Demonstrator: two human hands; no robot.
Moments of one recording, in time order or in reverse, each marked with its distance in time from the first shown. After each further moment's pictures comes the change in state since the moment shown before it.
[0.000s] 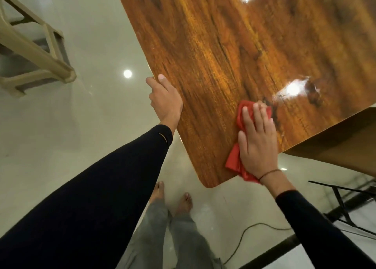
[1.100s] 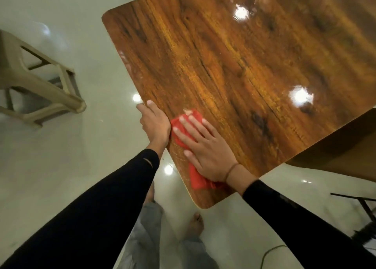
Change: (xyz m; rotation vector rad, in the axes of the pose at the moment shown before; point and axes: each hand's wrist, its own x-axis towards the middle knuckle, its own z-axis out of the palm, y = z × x) left_hand 0.000 0.001 0.001 -0.030 0.021 -0.052; right_hand 0.050 -0.070 0.002 -0.003 -0.097 -0.544
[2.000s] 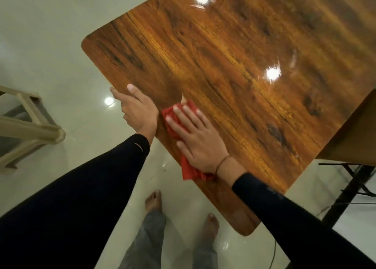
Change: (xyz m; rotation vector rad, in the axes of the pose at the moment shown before) left_hand 0.147 0.082 0.013 0.166 0.011 0.145; right_hand 0.140 -0.017 -0.011 0.040 -0.009 0.283
